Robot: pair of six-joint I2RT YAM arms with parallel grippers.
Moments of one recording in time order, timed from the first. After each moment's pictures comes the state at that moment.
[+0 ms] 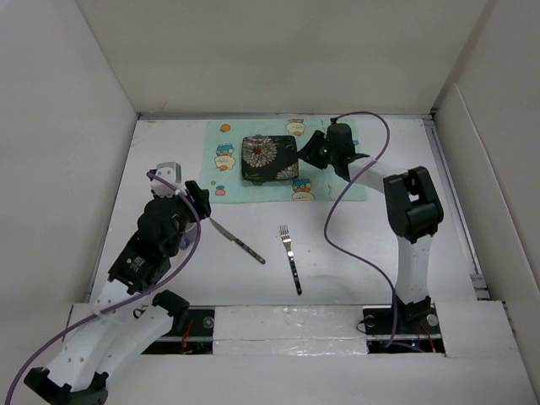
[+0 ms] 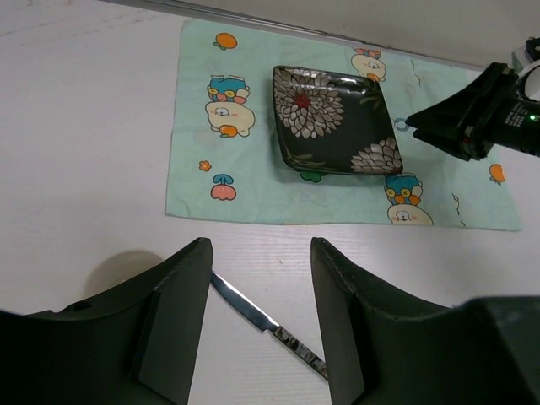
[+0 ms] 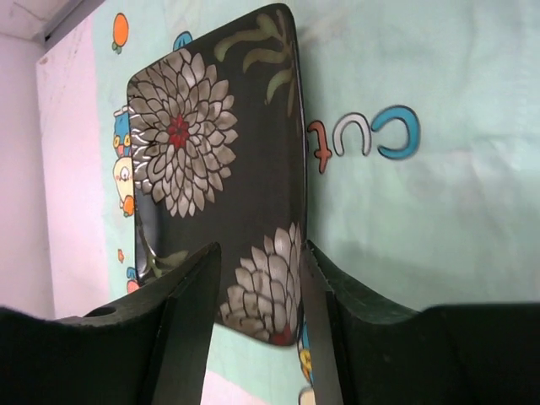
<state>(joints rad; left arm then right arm) -0.52 0.61 0.76 -0.40 -0.39 -0.35 0.34 2.10 1.43 0.17 -0.22 0.78</state>
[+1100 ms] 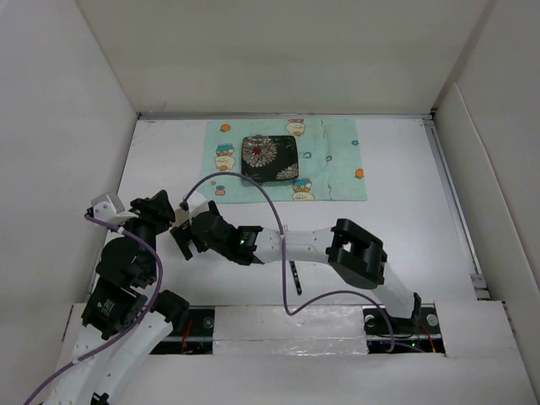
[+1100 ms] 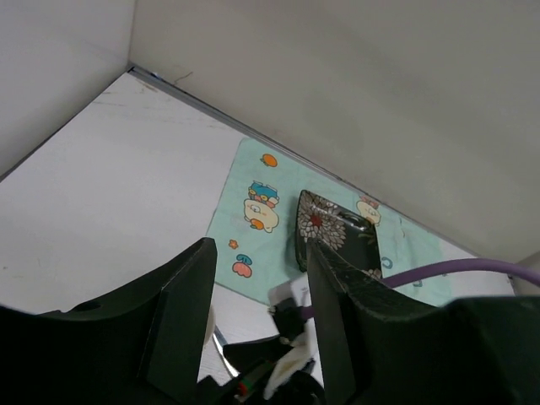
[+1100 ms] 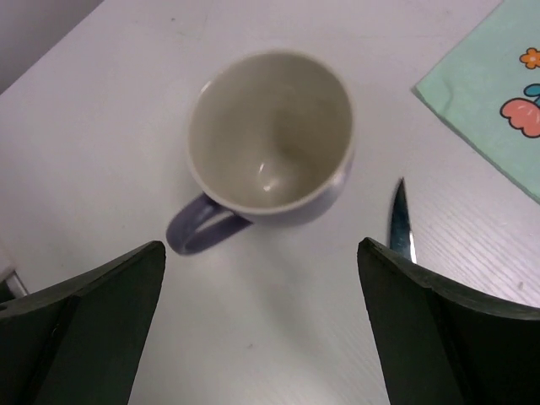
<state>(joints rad) -0.52 0.32 0.74 -0.40 -0.69 -0.45 1.25 2.14 1.63 0.06 0.32 0.32</state>
